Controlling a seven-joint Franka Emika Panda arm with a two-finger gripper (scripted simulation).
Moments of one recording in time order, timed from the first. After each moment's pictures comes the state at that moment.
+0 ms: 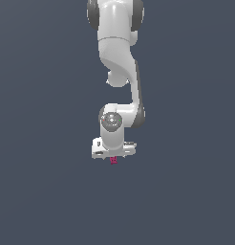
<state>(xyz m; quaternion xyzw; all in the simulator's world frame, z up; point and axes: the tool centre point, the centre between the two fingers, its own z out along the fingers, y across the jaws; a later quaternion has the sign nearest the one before) 0.049 -0.018 0.012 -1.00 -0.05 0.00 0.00</state>
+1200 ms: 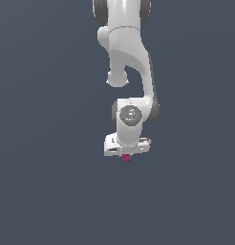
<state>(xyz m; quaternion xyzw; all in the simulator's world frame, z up) 0.051 0.039 0.043 -1.00 -0.05 0.00 0.00</state>
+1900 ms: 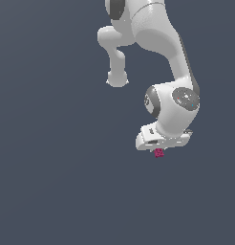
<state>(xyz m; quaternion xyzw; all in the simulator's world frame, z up) 0.058 0.173 0.115 -1.00 -0.05 0.00 0.00</state>
